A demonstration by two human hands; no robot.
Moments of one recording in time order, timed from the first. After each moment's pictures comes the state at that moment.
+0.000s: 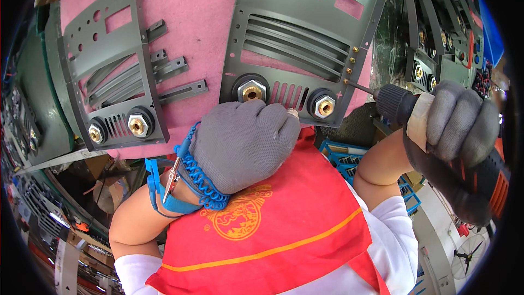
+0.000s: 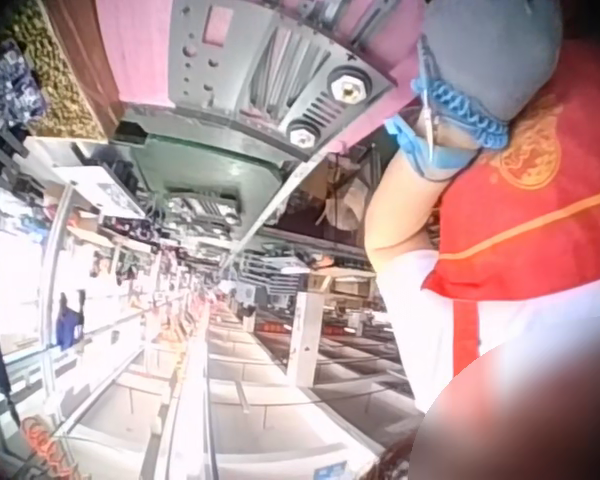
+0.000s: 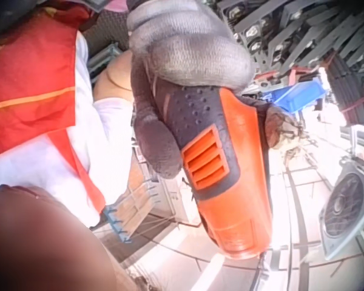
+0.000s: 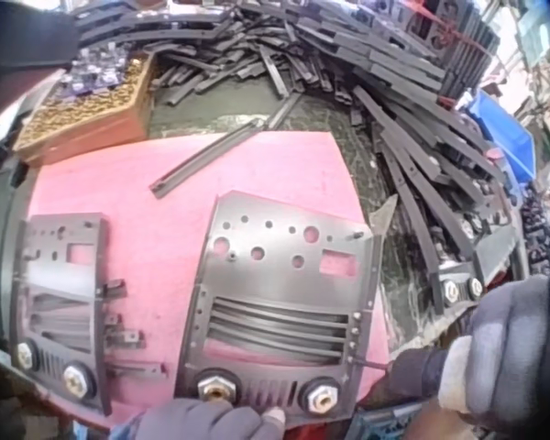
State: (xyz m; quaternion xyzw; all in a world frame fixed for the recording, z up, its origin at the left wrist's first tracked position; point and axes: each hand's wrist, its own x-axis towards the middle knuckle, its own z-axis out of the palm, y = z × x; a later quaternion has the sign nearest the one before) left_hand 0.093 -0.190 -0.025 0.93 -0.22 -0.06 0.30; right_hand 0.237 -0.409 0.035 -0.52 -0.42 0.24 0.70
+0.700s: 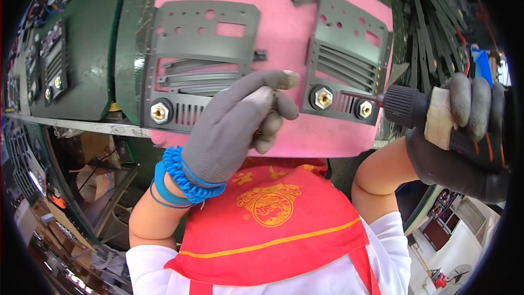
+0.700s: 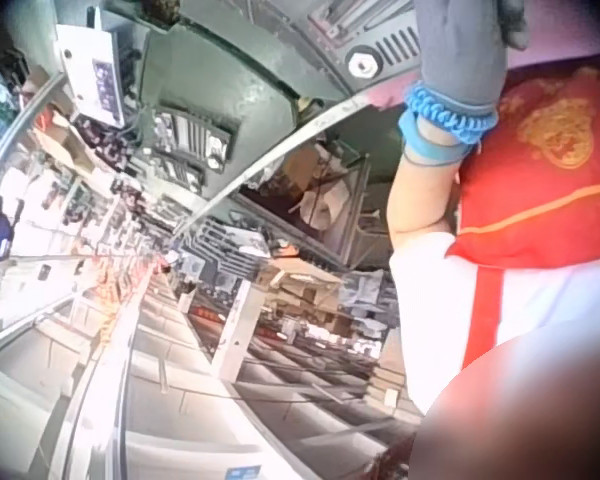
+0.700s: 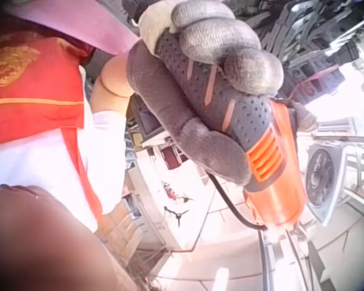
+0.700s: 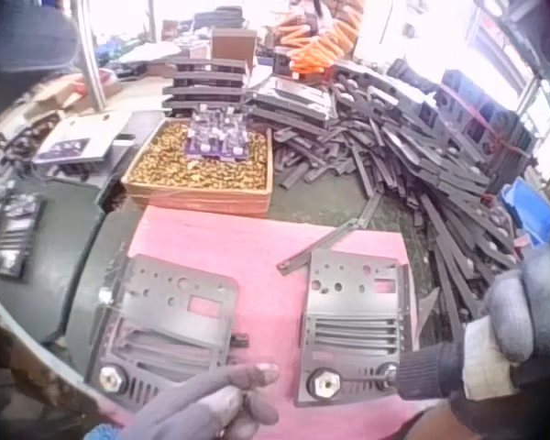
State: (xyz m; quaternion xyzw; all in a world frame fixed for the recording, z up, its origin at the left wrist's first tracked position) left_hand 0.082 -0.117 0.012 0.44 0.23 -0.11 0.86; right_hand 0.236 -0.303 0.098 -0.28 -0.35 0.27 0.85
